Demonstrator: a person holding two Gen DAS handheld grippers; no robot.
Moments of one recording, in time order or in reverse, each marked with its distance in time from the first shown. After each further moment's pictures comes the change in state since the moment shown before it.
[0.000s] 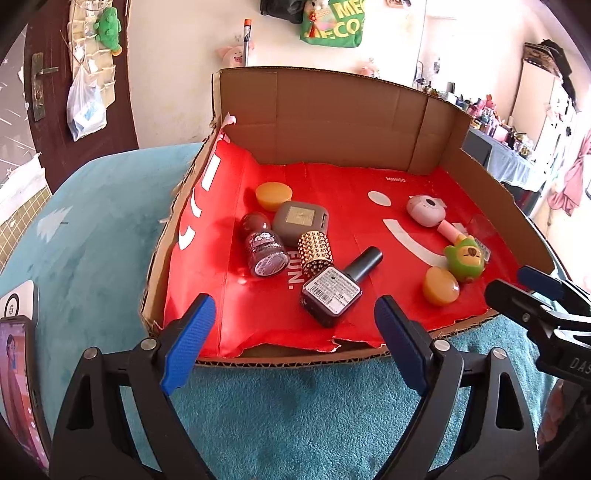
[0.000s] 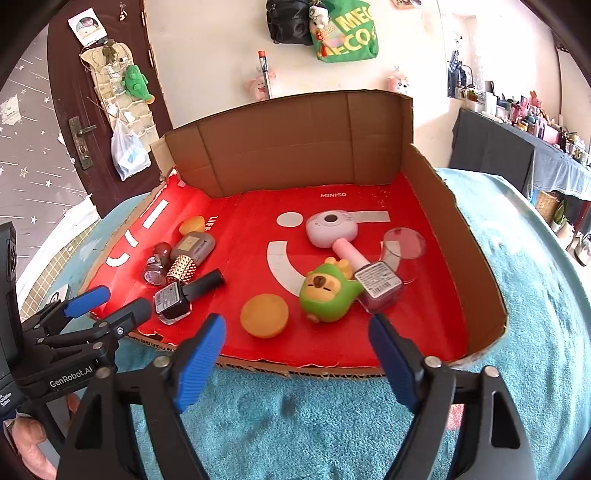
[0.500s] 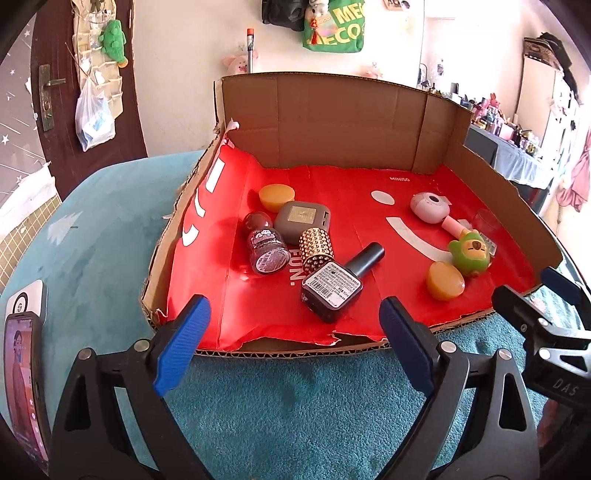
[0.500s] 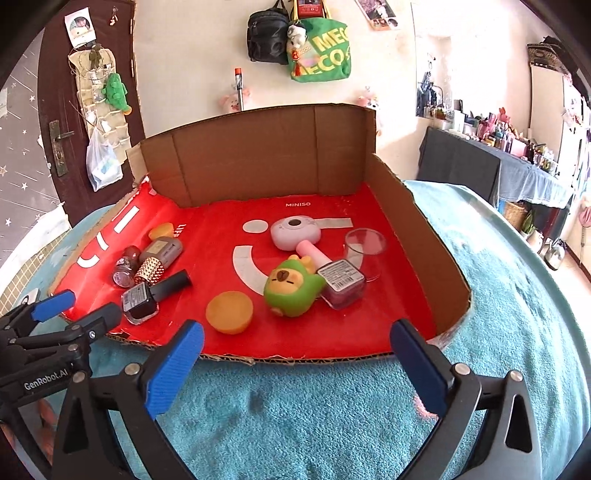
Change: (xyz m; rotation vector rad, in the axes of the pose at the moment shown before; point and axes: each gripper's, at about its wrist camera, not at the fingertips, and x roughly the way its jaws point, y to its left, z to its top) left arm -0.002 -0.010 -0.009 0.024 -0.045 0.053; right arm -0.004 0.001 -0.021 -0.016 -0.105 -0.161
